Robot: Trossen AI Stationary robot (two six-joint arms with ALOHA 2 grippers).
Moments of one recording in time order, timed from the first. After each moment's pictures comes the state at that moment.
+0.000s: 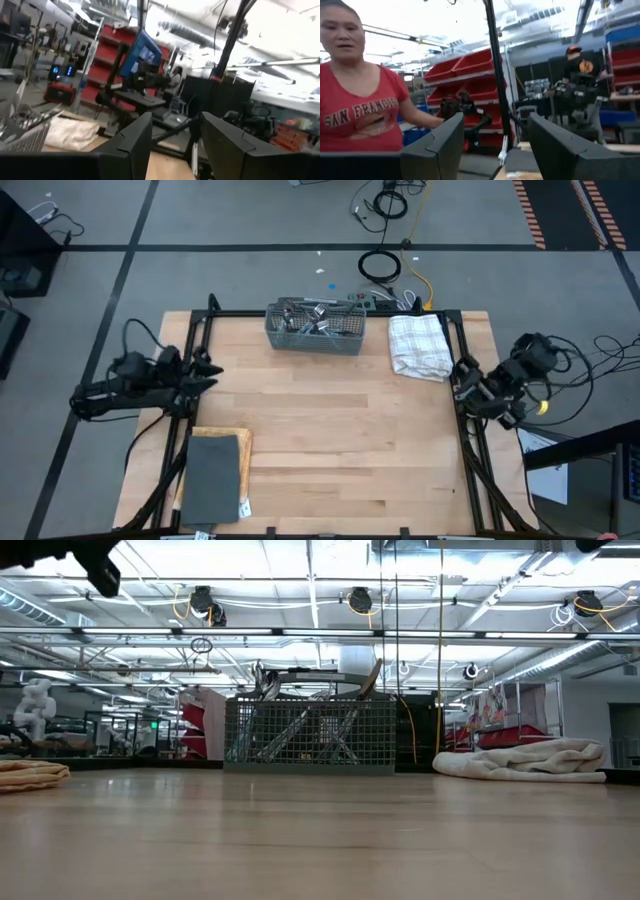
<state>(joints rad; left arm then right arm) 0.06 0.00 0.32 -0.02 0.14 -0.39 0.76 0.01 0.45 -0.07 0.29 0.09</state>
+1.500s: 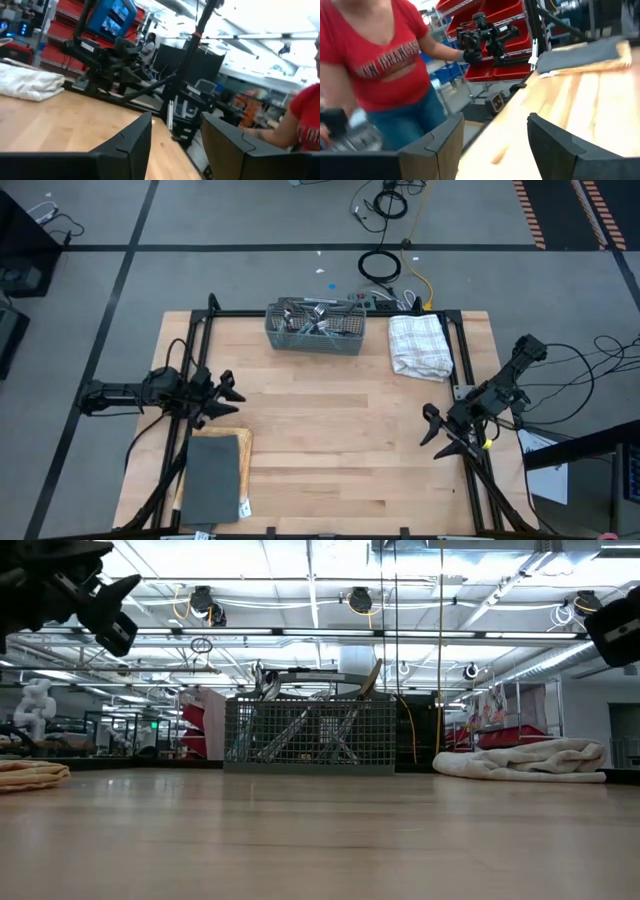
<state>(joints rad) -0.01 0.00 0.01 0.19 0.28 -0.46 0.76 0.05 0.02 0.03 0.11 0.37</state>
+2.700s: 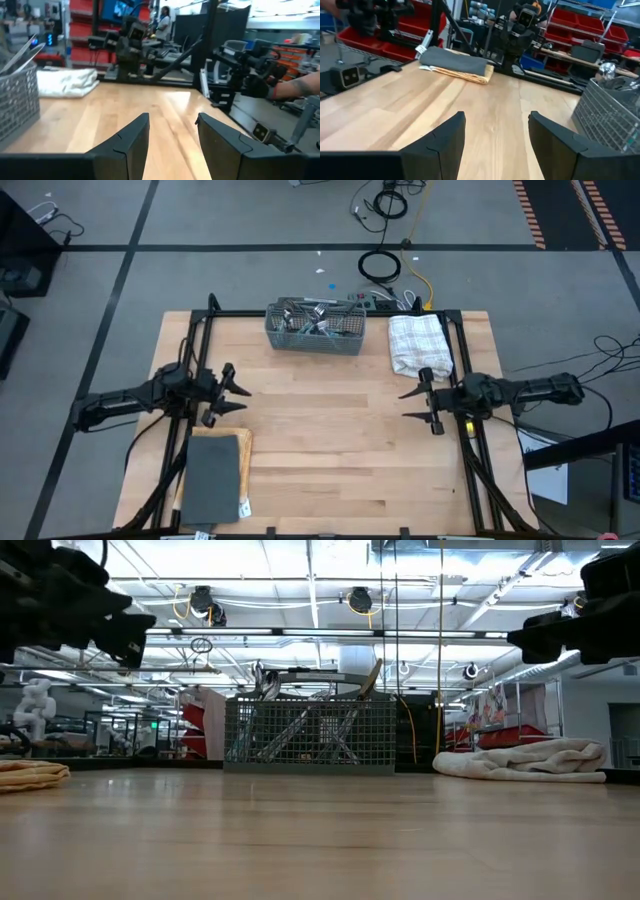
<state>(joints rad) 0.21 0.06 0.01 0.07 0.46 -0.13 0.09 0.10 0.02 0.02 -0.06 -0.22</state>
